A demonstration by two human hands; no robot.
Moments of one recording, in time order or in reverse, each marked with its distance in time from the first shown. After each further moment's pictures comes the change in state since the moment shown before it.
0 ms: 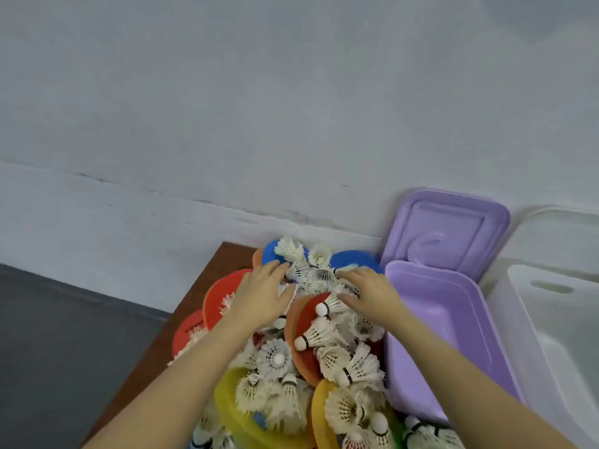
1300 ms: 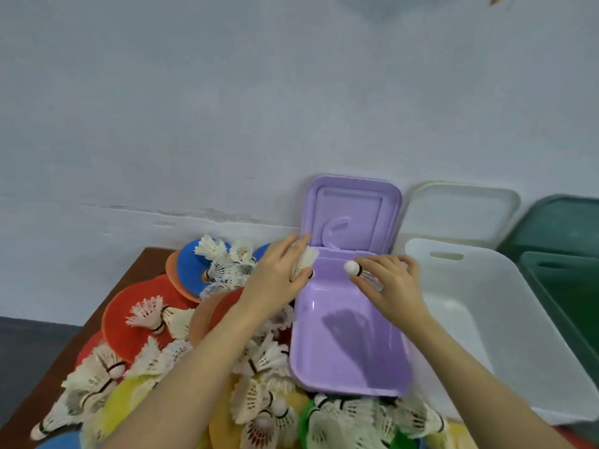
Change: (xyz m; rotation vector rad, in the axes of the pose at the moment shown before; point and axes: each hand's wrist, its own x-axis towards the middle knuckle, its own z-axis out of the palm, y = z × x) left_hand 0.039 0.176 0.041 -0.369 0.286 0.371; right_hand -0.119 0.132 -0.064 -0.023 0.631 0.037
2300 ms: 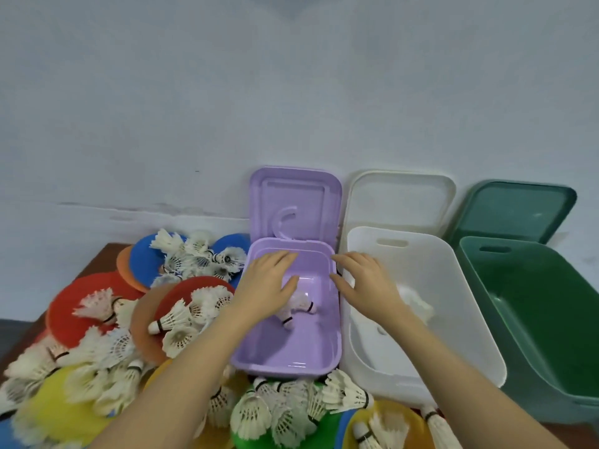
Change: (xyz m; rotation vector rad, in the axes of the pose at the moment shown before) left_hand 0.005 0.082 0.083 0.247 -0.245 -0.088; right_hand -0.031 0.077 -0.057 0.023 -0.325 0.078
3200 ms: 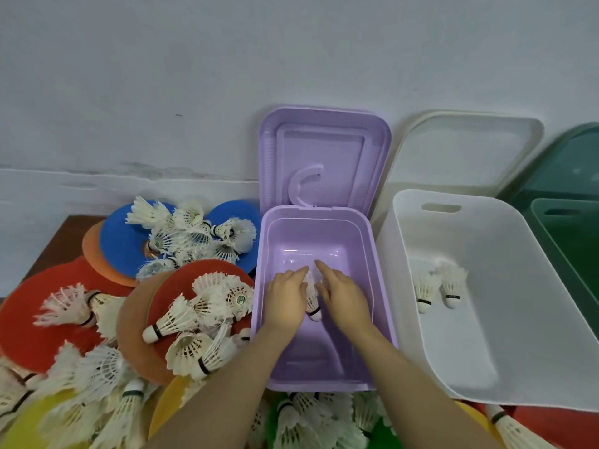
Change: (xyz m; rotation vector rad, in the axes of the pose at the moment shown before) left_hand 0.002 -0.073 0.122 -0.255 -0.082 -0.316; right_hand 0.016 -0.029 0.180 0.158 -0.241 0.426
